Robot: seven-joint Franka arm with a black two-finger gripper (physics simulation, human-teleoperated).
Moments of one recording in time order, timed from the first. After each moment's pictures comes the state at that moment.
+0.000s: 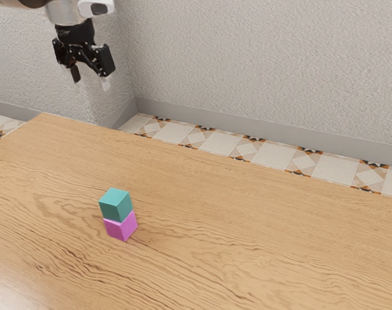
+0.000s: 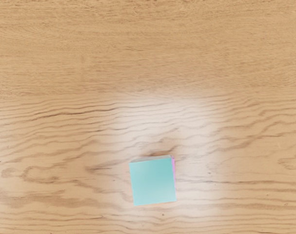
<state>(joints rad) -0.12 0.01 0.16 -1.43 0.04 1.51 0.08</state>
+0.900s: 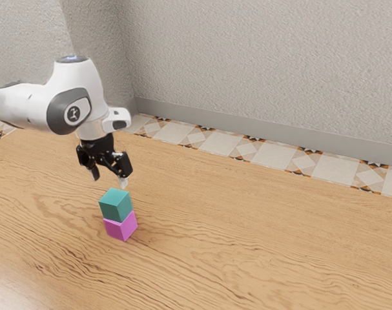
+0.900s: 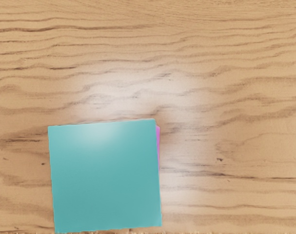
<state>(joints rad) -0.11 -0.07 0.16 -2.19 -0.02 2.11 0.02</state>
